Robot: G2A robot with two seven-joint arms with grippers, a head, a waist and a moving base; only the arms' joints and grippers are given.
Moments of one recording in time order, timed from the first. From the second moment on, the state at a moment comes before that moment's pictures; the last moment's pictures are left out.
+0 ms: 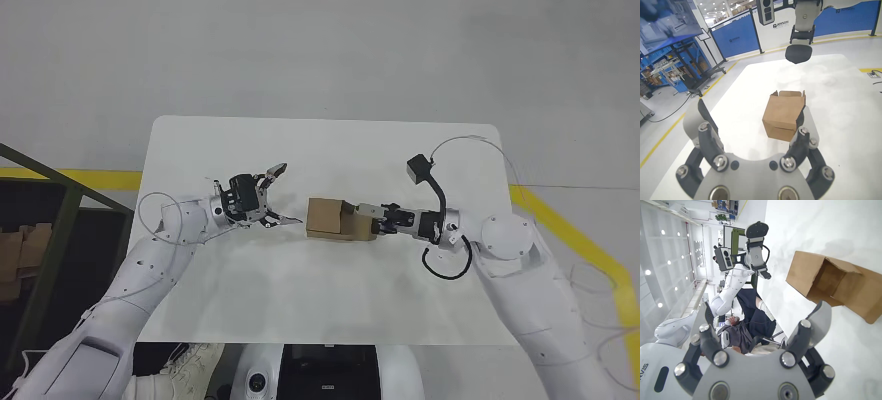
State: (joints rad) left arm 1.02 -1.04 -1.06 -1.13 1.84 -0.72 0.93; right arm -1.18 -1.11 1.19 -1.65 0.19 -0.06 1.01
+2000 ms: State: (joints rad) left arm 0.66 -1.16 -0.58 -0.73 1.84 -0.92 0.90; right arm -1.18 -1.11 1.19 -1.65 0.19 -0.06 1.01
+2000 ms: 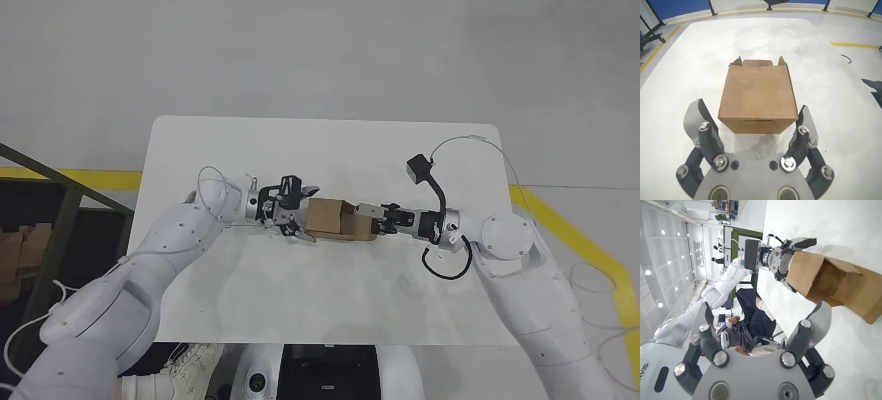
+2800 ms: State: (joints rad) left arm 0.62 -1.17 -0.48 -0.66 1.75 -0.91 0.91; right arm -1.18 -1.11 1.19 -1.65 0.19 -0.06 1.01
